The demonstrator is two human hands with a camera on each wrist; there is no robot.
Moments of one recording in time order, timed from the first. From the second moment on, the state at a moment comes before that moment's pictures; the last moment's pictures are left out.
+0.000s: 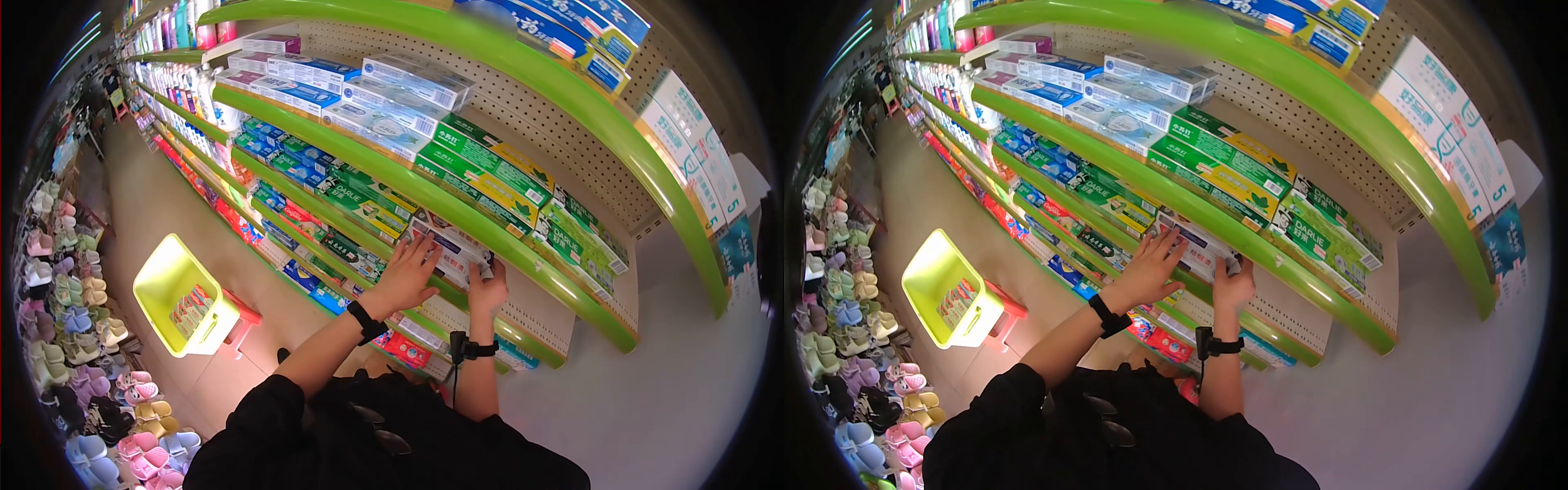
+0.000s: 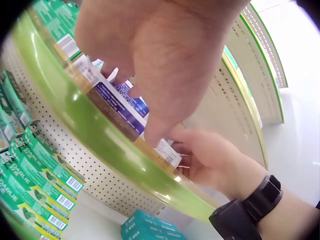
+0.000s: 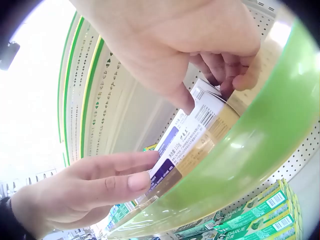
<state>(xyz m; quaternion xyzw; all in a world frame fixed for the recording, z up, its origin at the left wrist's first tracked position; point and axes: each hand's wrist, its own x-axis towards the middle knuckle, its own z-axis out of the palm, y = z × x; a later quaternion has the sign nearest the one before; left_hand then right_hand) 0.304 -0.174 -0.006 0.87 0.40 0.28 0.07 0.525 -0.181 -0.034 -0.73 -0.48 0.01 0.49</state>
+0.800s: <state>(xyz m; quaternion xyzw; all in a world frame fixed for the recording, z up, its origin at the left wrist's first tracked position) 0.020 -0.204 -0.104 0.74 0.47 0.43 0.22 0.342 -0.230 -0.022 -0.63 -0.60 -0.14 0.46</state>
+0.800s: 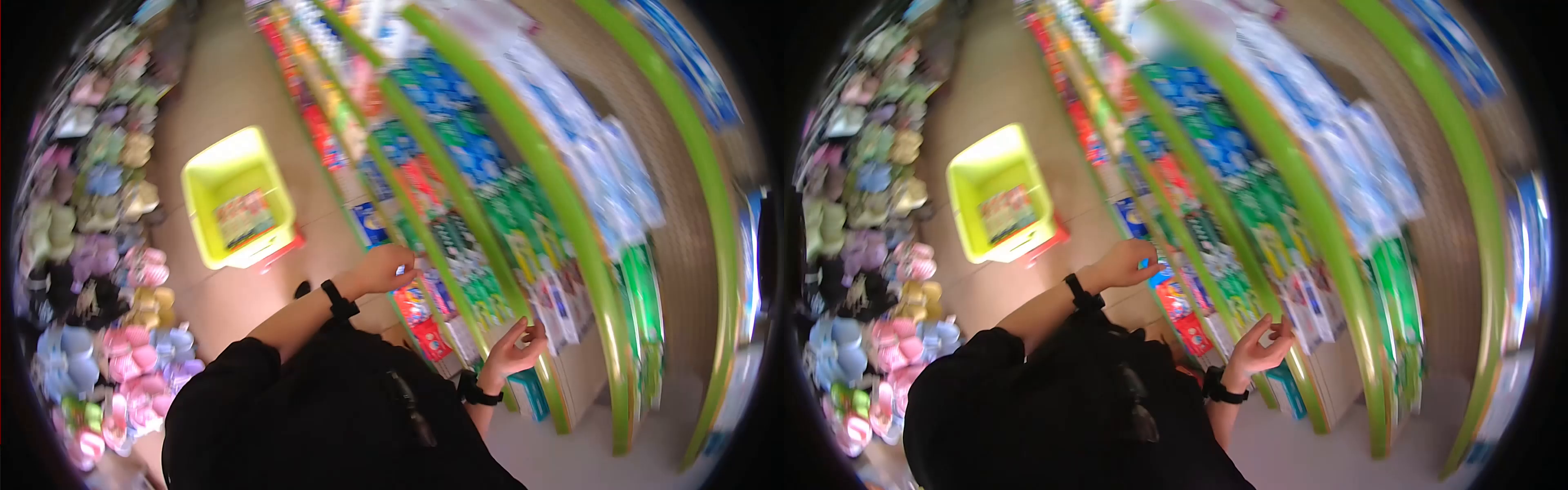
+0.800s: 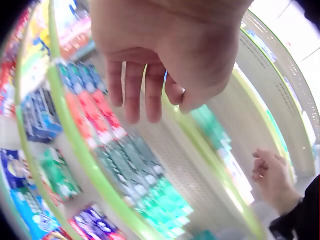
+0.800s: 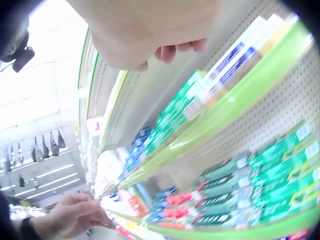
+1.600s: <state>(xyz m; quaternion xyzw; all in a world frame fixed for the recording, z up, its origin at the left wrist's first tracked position) -0.418 -0.293 -0.319 0.39 0.85 0.01 0.35 -0.155 -0.204 -0.130 -0.29 -0.85 0.44 -0.01</state>
